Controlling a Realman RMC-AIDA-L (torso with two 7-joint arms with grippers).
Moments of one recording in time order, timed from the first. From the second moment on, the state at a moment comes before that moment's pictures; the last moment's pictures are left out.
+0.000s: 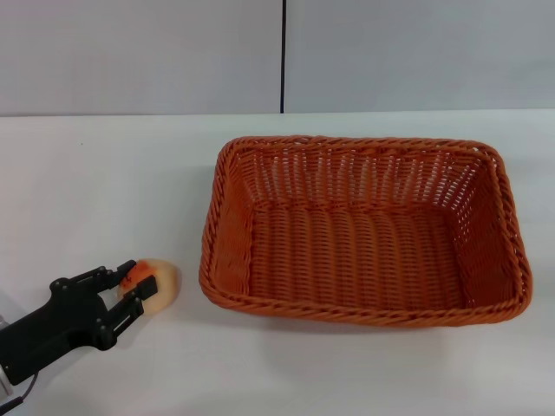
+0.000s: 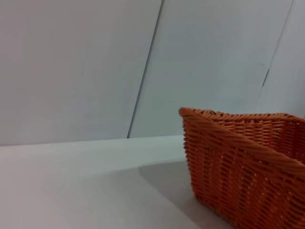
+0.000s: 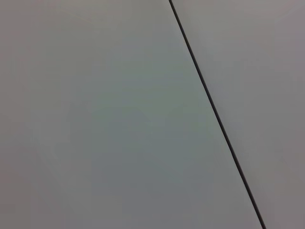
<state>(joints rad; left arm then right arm) -0.21 -2.06 0.44 0.25 1.91 1.49 -0.83 0.36 2.05 -0.32 -0.32 -1.15 -1.49 0.91</state>
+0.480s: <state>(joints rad) -0.22 -2.06 0.31 0.24 1.88 1.50 -0.84 0.37 2.05 -0.33 -0.32 -1.16 -1.48 0.91</state>
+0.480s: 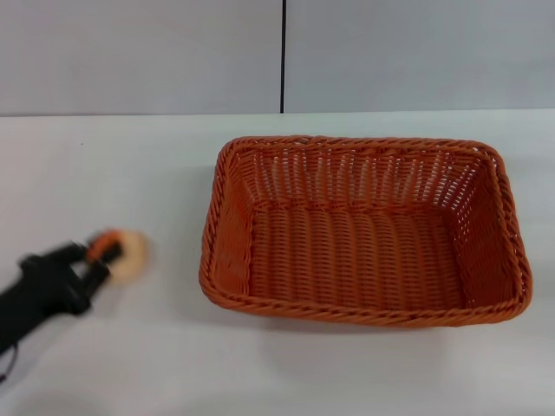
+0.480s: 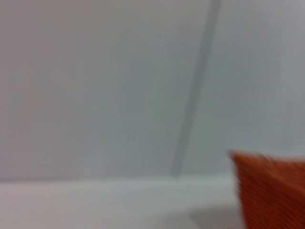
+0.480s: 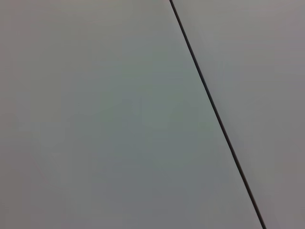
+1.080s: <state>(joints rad) -0.37 -2.06 0.08 0.14 1.87 1.62 -0.84 0.37 2.06 -0.33 -0.31 -1.16 -1.49 0.91</state>
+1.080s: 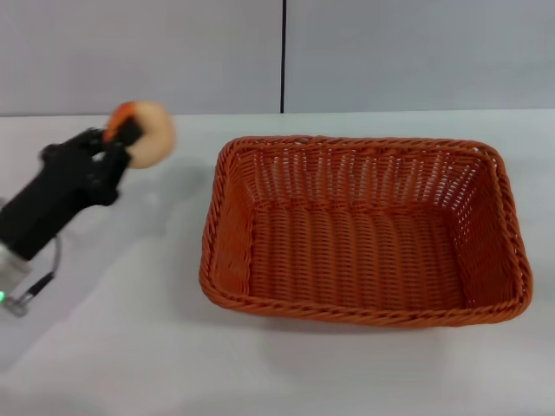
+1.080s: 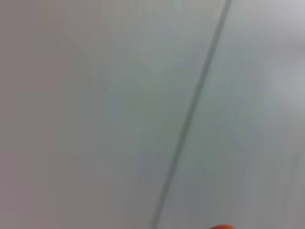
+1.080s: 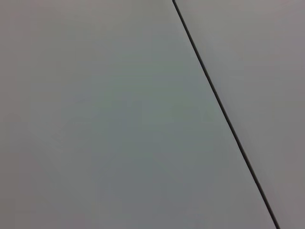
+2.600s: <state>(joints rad) -0.30 -2.07 -0.30 -0.07 1.86 1.65 -0.67 0.36 2.06 -0.30 -0.29 -1.16 -1.47 0.91</state>
